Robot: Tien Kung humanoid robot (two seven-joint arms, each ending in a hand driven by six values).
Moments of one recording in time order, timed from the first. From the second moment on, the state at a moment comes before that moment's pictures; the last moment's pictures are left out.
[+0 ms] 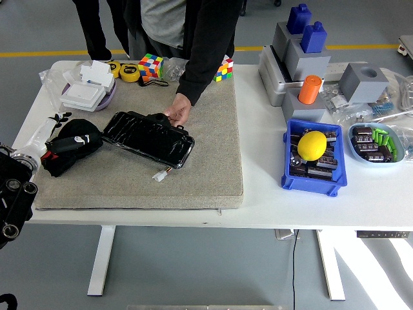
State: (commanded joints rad) left arm -0.39 0.19 -1.51 -0.90 1.96 -0.03 0.10; right arm -0.05 -0.13 1.65 0.23 -1.35 0.02 0.21
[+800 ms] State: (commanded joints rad) left arm -0.43 0.19 -1.48 -0.85 1.99 0.05 0.07; right arm -0.04 -0.13 1.64 0.24 -1.34 0.01 0.22
